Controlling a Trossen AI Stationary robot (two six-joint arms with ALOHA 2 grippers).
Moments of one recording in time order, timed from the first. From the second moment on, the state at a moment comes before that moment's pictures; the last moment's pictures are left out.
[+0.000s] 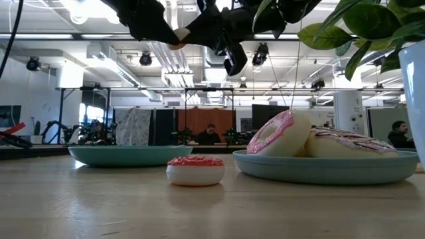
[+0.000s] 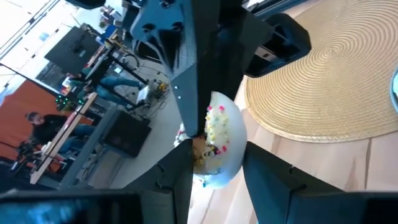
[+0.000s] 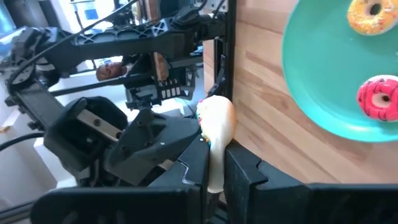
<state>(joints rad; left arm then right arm) -0.39 1.43 1.02 -0.33 -1.14 0.00 -0.16 1.74 1.26 0.12 -0.40 1.61</state>
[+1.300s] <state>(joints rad) -0.38 1.42 1.02 -0.86 -0.92 -0.60 -0.21 1.71 1.25 0.07 -0.31 1.21</state>
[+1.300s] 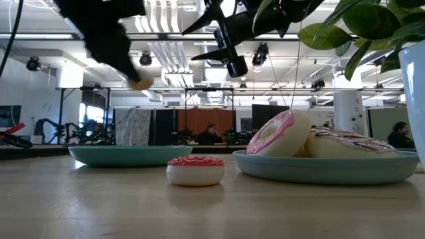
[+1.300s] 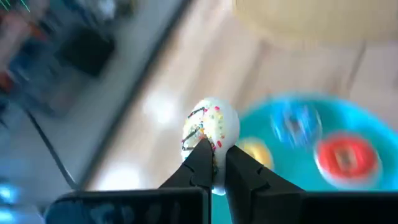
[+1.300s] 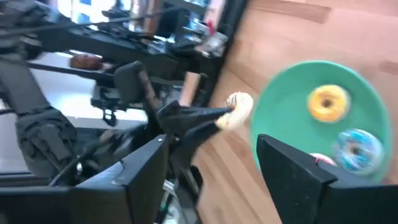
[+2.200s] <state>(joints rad) -0.21 1.43 0.70 -0.60 -0.50 -0.56 -0.21 1.69 1.25 0.00 -0.32 1.17</state>
